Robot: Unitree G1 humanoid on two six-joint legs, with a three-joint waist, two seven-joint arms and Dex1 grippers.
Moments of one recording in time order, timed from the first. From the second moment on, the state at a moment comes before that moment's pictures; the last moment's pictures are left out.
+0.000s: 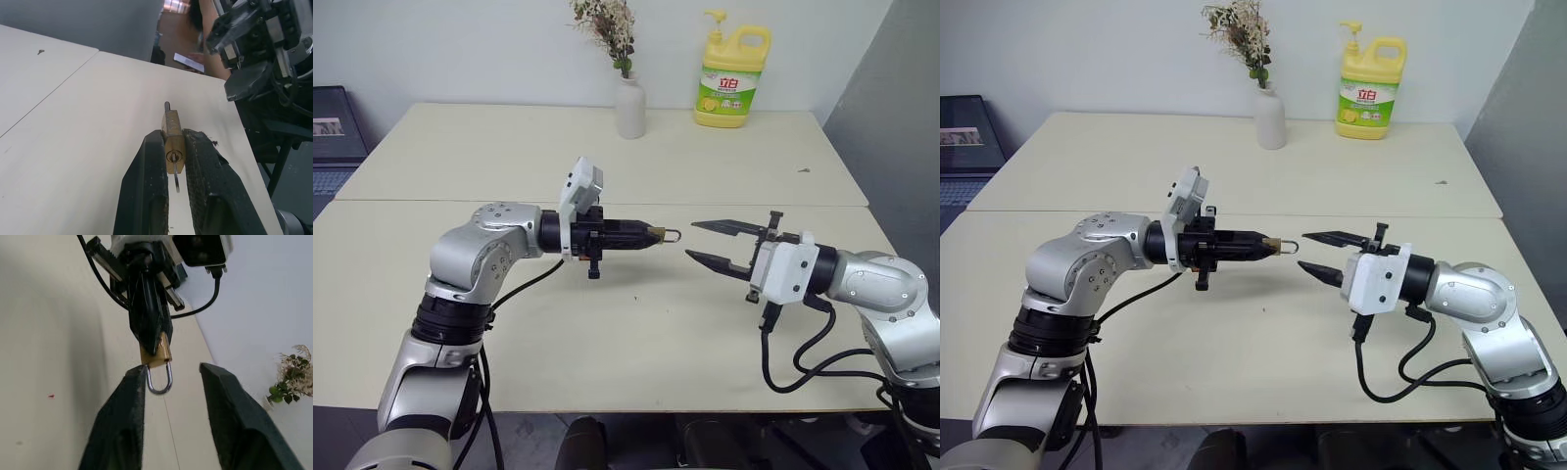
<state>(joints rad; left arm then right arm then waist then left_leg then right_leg) -0.73 0.60 -0.10 -0.05 -0.61 0.73 -1.17 -0.37 -0.72 0.11 -0.55 0.13 0.06 0.84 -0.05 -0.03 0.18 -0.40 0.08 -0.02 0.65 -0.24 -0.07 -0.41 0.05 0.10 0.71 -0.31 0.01</state>
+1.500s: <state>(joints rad) -0.71 0.64 -0.11 -0.13 -0.67 0.78 -1.23 -0.45 -0.67 0.20 -0.33 0.05 -0.08 0.94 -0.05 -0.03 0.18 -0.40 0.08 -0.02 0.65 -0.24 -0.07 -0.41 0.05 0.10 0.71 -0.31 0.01</state>
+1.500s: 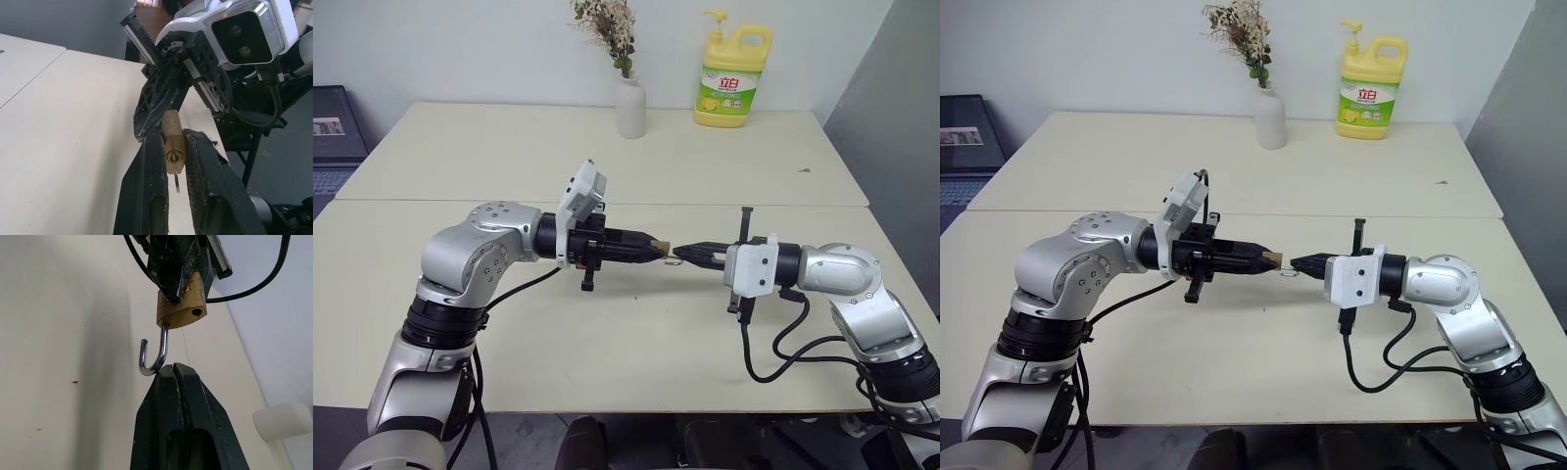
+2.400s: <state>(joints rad) -0.66 0.63 -0.08 -0.13 -0.67 0.81 -1.16 -0.27 -0.84 0.03 -0.48 0.22 0.17 0.99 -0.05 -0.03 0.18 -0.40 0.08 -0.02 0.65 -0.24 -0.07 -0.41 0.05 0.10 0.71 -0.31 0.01</state>
